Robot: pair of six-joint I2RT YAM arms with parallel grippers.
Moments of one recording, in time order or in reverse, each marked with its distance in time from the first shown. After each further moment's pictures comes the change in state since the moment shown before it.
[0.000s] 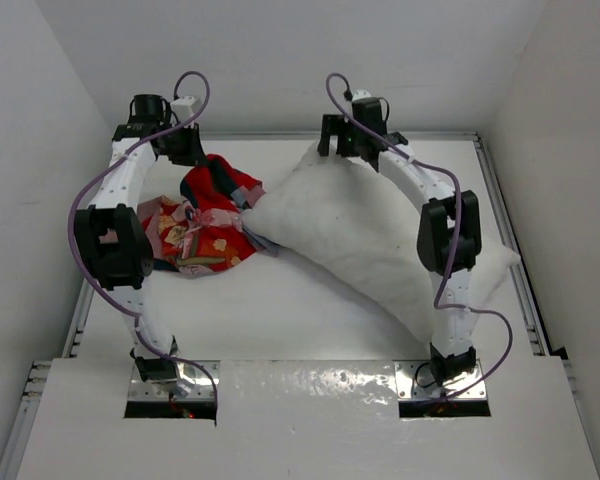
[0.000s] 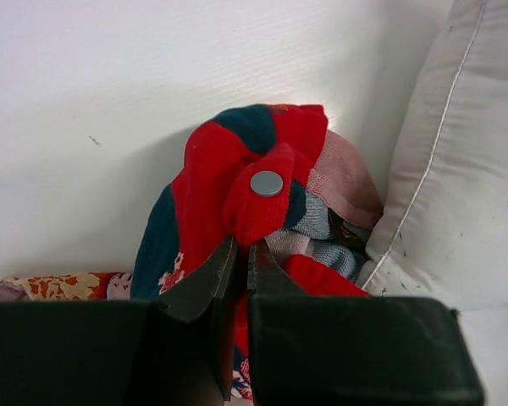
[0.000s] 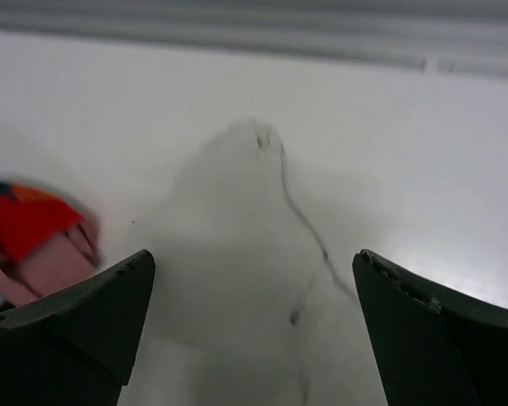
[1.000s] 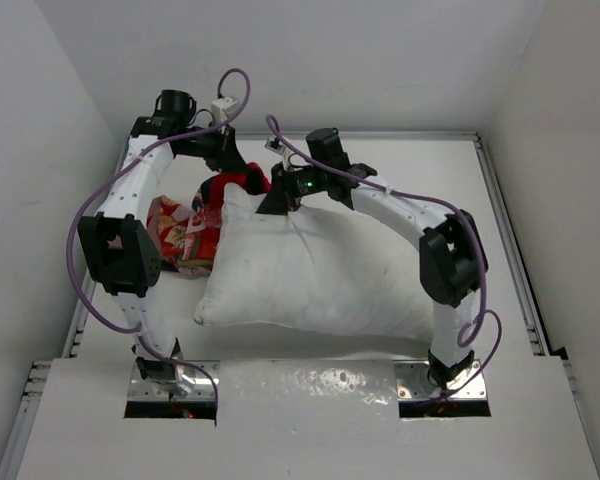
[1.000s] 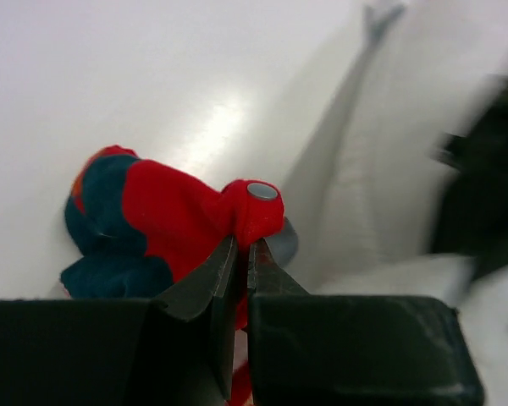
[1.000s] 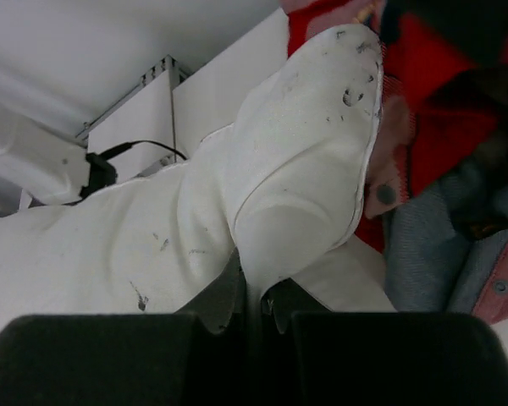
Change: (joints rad) left arm -0.123 -0.052 0.050 -0.150 0.393 0.188; right arm 0.254 -0.269 -0.384 0.124 -0.909 -0.053
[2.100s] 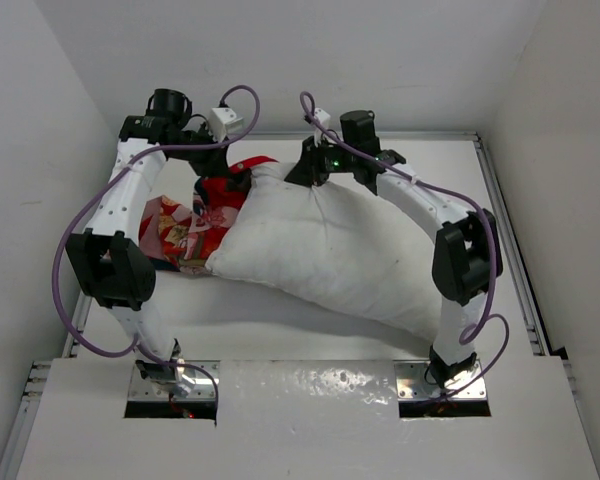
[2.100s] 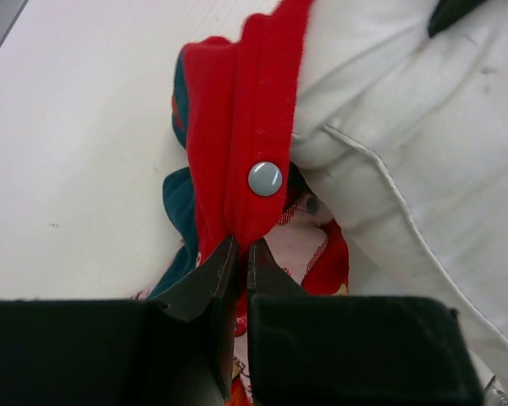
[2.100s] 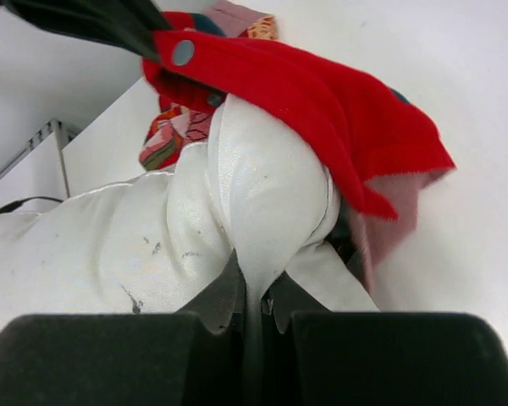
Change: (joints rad) left arm -0.030 -0.120 -0.012 -0.178 -0.259 0.344; right arm -0.140 0.001 0.021 0.007 0.170 -0.056
